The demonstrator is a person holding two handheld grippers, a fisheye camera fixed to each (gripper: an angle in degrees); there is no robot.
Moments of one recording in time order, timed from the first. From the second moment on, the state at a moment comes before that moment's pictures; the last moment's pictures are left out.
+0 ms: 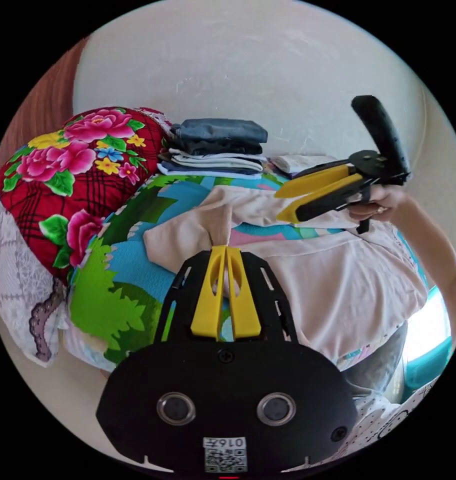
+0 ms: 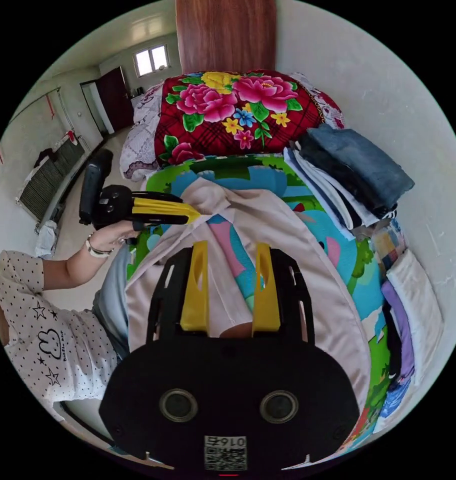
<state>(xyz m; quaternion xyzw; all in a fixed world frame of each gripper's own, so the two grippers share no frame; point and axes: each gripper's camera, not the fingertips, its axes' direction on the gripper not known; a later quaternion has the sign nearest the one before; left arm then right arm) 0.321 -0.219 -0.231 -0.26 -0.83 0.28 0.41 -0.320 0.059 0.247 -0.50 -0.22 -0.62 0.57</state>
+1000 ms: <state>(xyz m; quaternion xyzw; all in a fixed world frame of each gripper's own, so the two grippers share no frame) 0.517 -0.107 -0.422 -0.08 -0.81 0.24 0.53 -0.692 0.123 0.201 -0.53 -0.26 -0.70 0.40</state>
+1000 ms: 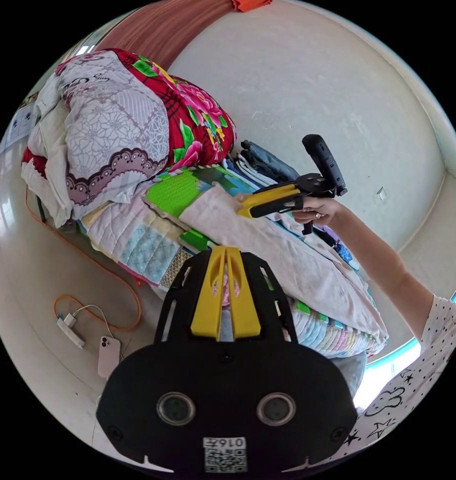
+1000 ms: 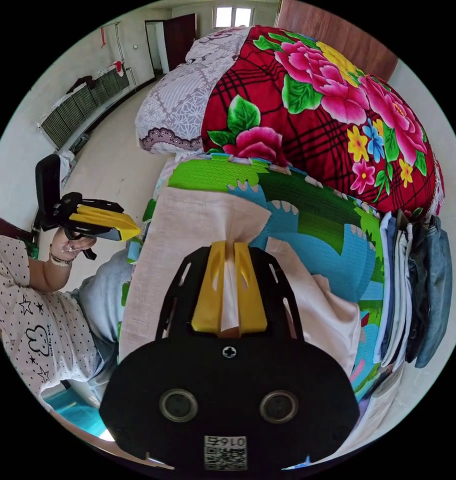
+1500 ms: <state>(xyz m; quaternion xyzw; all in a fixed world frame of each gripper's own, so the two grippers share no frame) 0.533 -0.096 -0.428 -0.07 -0.81 0.25 0.53 -0.729 0.085 0.149 -0.52 -0.28 -0.68 0.43</state>
